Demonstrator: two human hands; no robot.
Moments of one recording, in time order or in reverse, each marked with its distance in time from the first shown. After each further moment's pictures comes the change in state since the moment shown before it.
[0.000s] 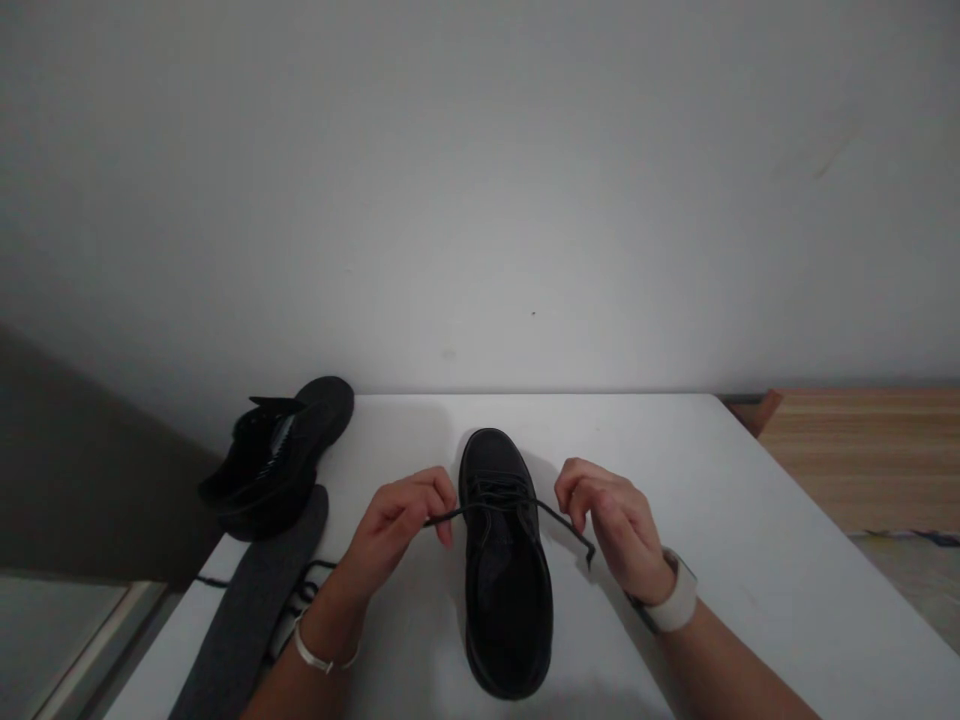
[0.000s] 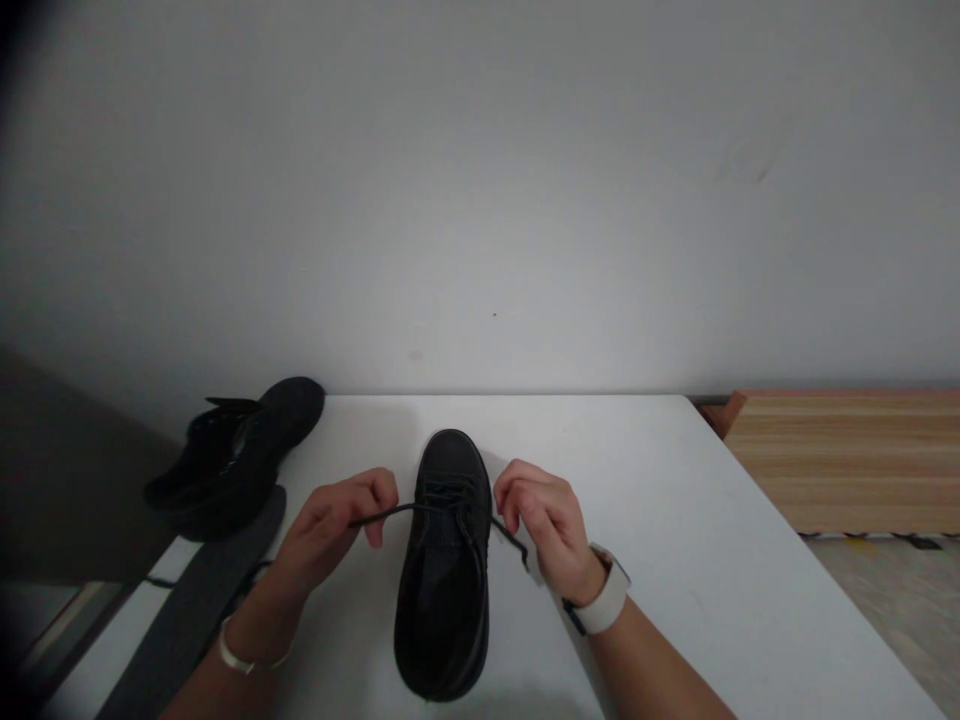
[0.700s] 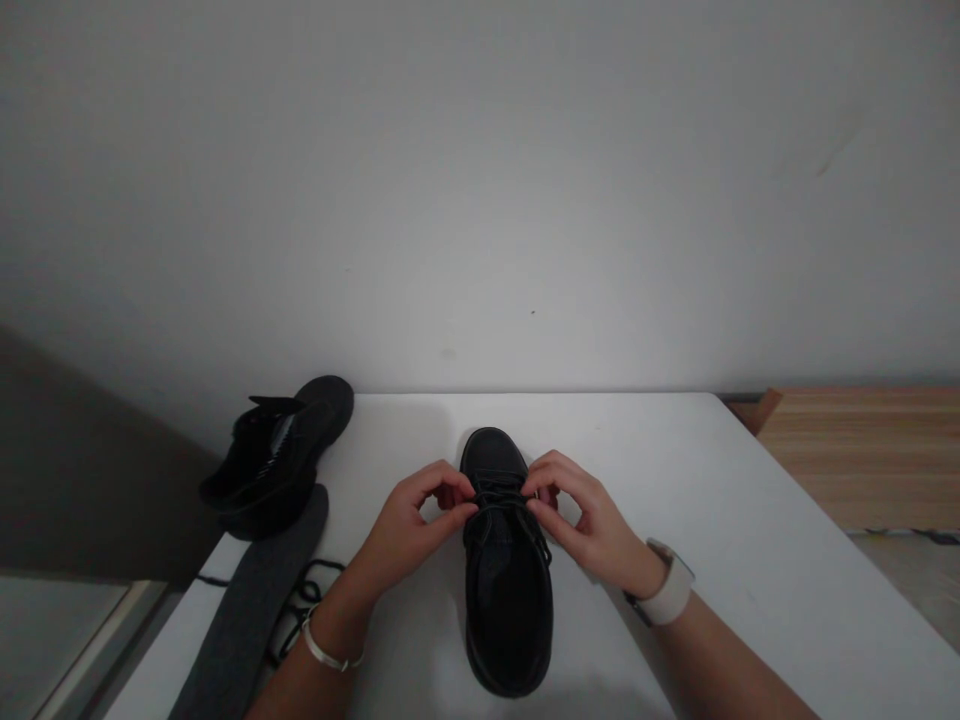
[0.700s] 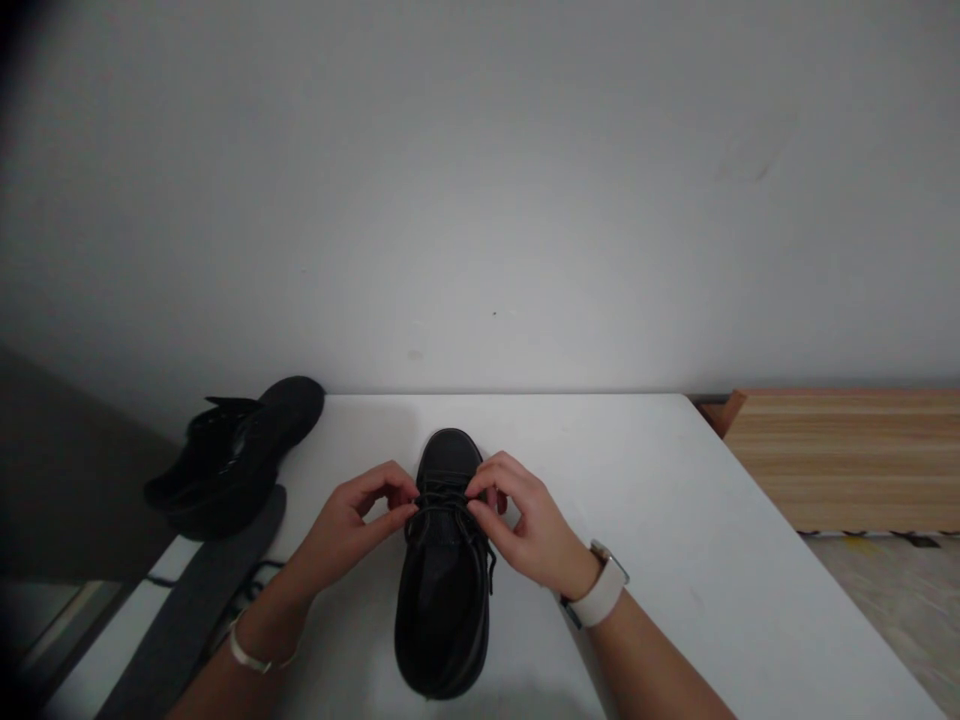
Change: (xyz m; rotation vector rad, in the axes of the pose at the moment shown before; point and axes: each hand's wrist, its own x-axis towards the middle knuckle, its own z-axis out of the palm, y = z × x) left_hand 0.010 0.002 0.014 0.395 0.085 -0.179; right_hand 0.008 0.002 0.008 -0.195 -0.196 0.106
